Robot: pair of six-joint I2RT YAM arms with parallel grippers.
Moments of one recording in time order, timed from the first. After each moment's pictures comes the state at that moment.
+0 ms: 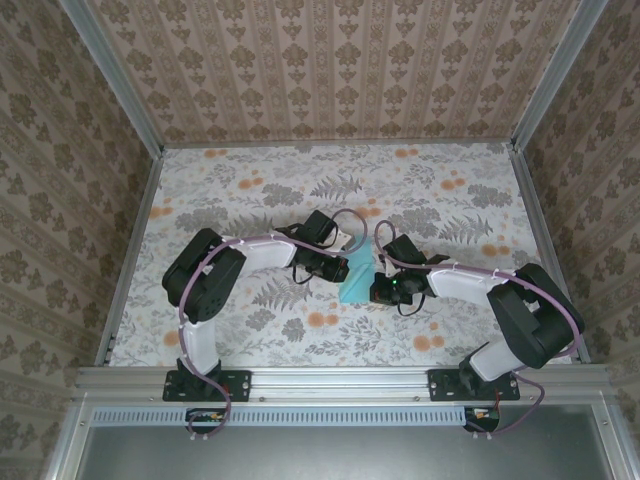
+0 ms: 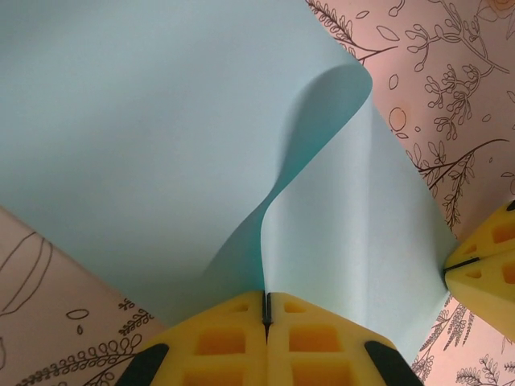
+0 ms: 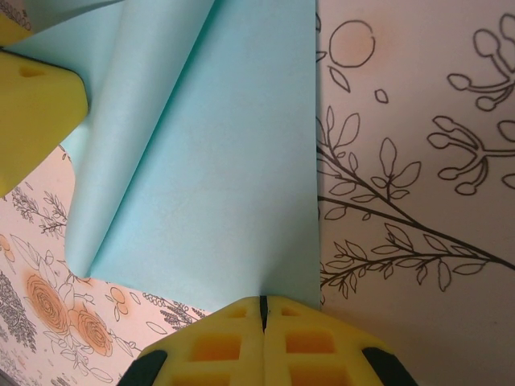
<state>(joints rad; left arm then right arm) -0.77 1.90 1.10 -0.28 0.44 -0.20 0.53 1.51 0.65 -0.31 -0.32 0.66</state>
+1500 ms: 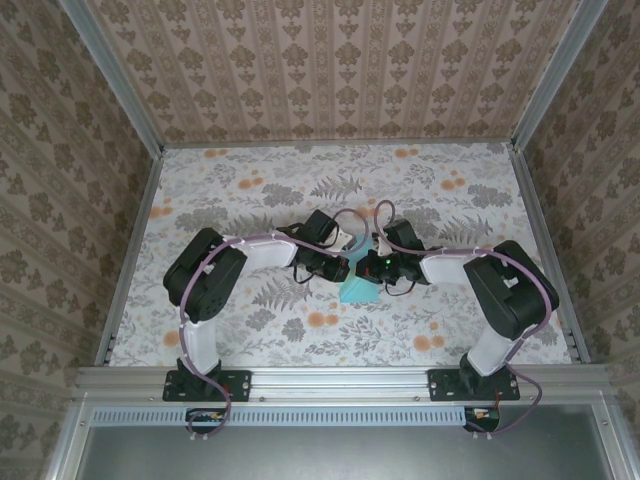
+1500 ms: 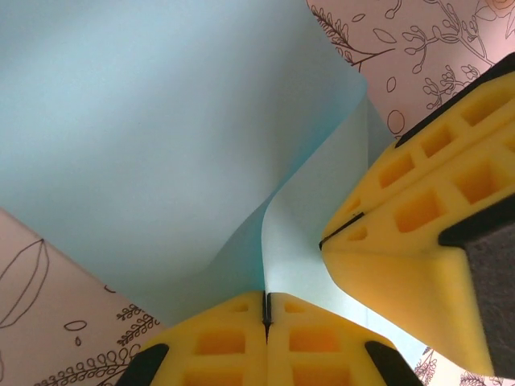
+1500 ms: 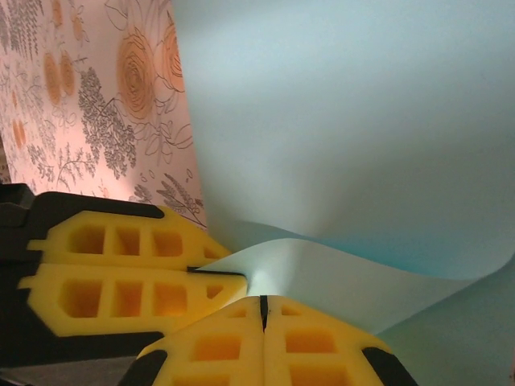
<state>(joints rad) -0.77 1.91 1.11 -0.29 0.43 -0.19 0.45 1.69 0.71 0.07 -0.51 0.76</state>
